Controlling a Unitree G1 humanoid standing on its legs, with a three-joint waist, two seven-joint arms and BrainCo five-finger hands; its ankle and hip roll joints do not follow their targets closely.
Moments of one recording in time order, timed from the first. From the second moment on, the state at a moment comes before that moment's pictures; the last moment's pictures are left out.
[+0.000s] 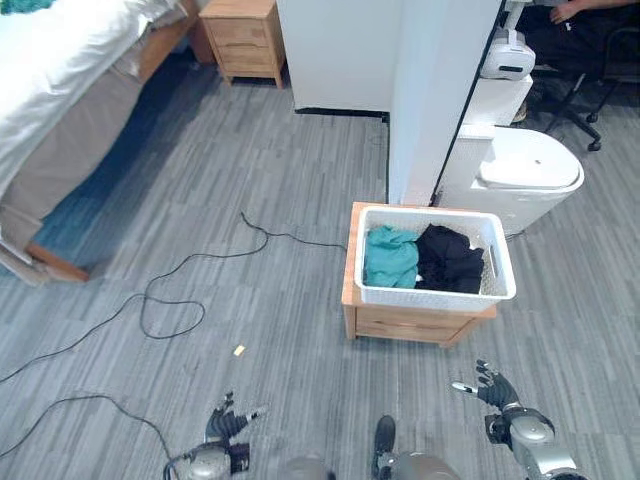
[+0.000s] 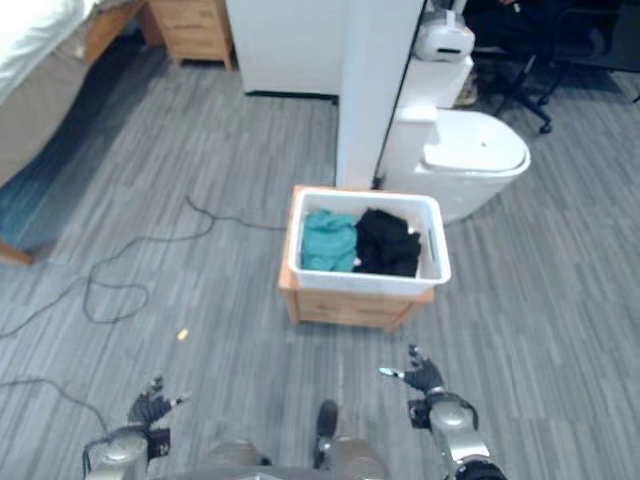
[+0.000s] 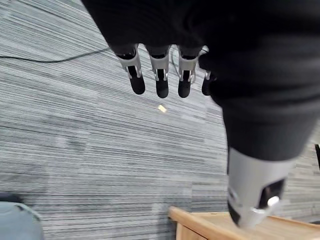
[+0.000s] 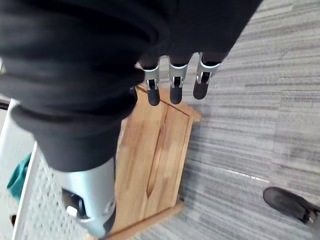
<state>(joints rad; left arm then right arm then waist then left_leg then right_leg) 0.10 0.32 -0.08 0.79 -0.26 -0.09 0.04 -0.01 -0.35 0.16 0.72 0.20 -0.04 -0.07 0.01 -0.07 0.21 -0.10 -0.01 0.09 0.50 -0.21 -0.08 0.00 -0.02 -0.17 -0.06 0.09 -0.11</state>
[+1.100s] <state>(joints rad) 0.15 0.28 -0.10 0.77 -0.27 -0.09 0.08 0.02 -0.46 0.19 0.63 0.15 -0.04 -0.08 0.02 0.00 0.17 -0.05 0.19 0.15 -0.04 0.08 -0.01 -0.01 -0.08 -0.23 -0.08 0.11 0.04</state>
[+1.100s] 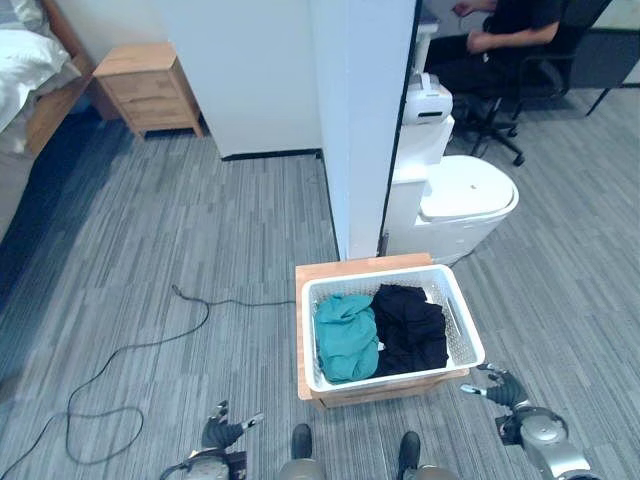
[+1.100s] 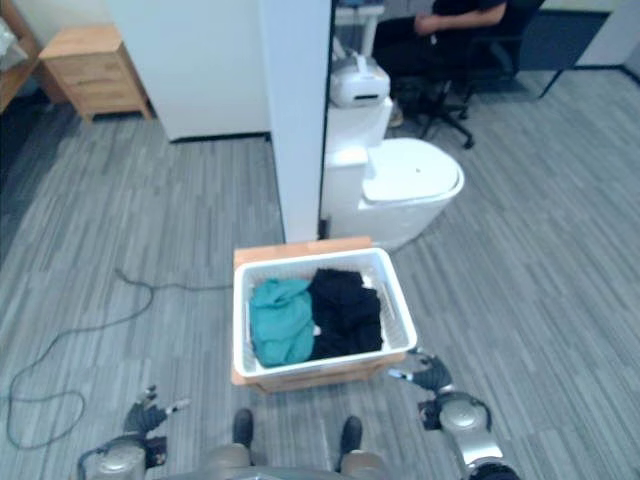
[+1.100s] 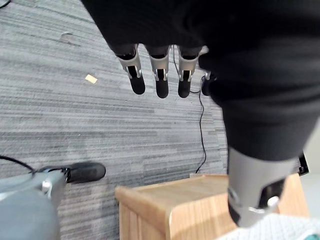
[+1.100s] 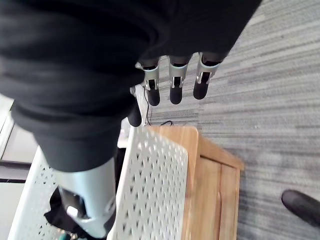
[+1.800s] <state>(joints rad) -0.19 0.35 -0.25 0.63 -0.30 -0.09 0.19 -0.32 -0.41 0.25 0.72 0.12 -0.03 -0.24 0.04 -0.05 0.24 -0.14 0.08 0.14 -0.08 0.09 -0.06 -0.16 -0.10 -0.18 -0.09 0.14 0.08</state>
